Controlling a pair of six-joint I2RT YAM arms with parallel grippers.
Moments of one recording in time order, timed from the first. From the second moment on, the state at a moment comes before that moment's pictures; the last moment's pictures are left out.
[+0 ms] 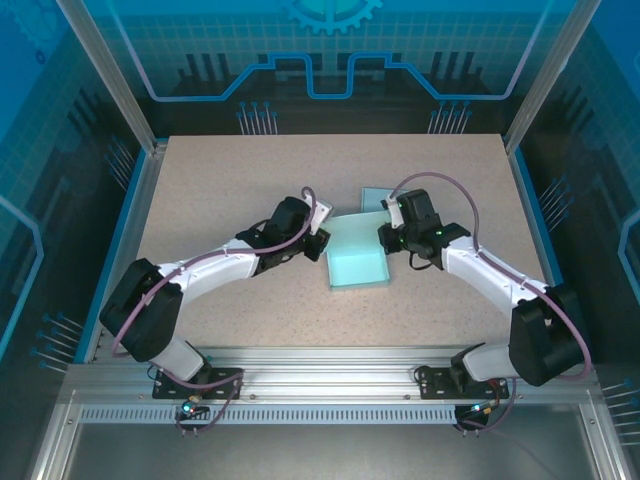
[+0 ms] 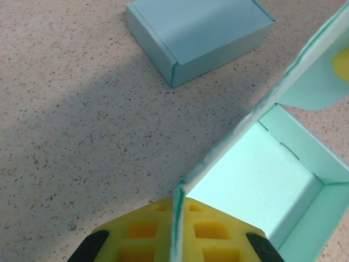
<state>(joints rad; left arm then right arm) -0.63 1.56 0.97 -0.10 0.06 -0.14 0.43 1.38 0.91 -0.40 -0.02 0.15</state>
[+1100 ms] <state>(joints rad) -0.74 1.60 0.86 0.15 -0.32 -0.52 0.71 1.42 0.79 -0.20 0.50 0.47</state>
